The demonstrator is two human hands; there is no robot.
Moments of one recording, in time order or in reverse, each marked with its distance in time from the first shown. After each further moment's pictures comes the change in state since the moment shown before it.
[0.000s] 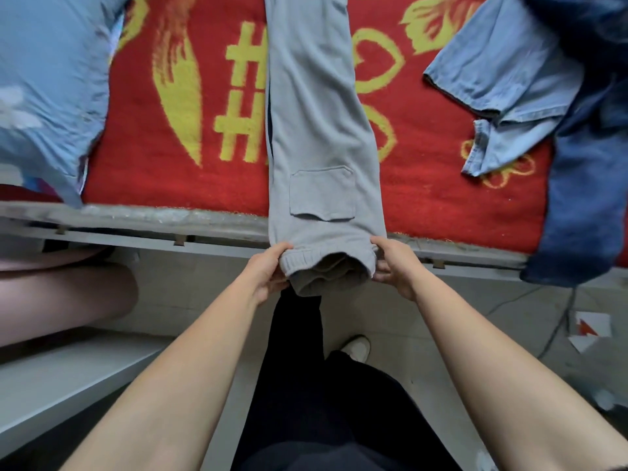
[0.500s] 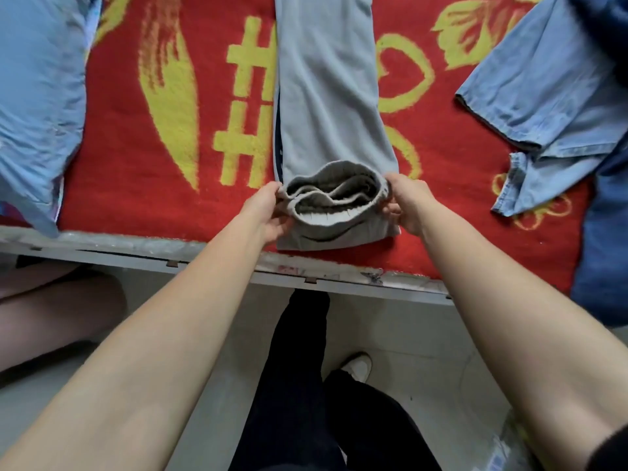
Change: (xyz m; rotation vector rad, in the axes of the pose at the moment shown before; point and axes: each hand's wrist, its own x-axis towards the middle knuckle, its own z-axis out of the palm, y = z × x) left_hand 0.074 0.183 0.011 -0.219 -0.022 0.012; right_hand 0.099 -0.179 0.055 -0.002 0.233 -0.062
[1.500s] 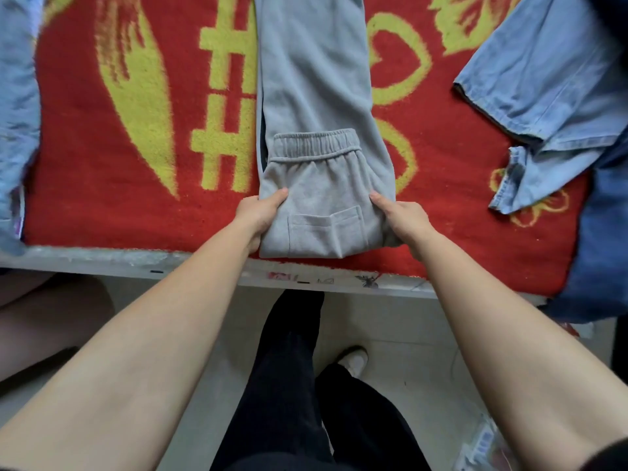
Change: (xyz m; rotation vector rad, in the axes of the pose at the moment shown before) left_hand 0.063 -0.001 -0.003 0.359 0.042 0.114; right_hand 0.032 0.033 -0.016 -0.338 0.016 -0.058
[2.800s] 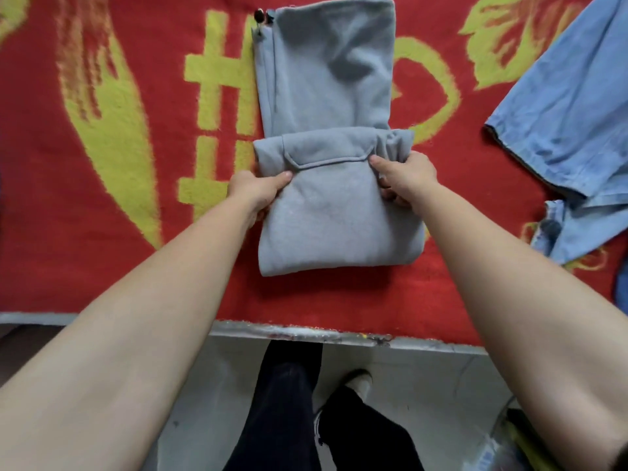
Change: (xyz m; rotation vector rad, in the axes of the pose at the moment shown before) left_hand 0.100 0.119 0.013 0.253 0.150 0.027; right_hand 0.123 -0.139 0.012 -0.129 0.074 -0.090
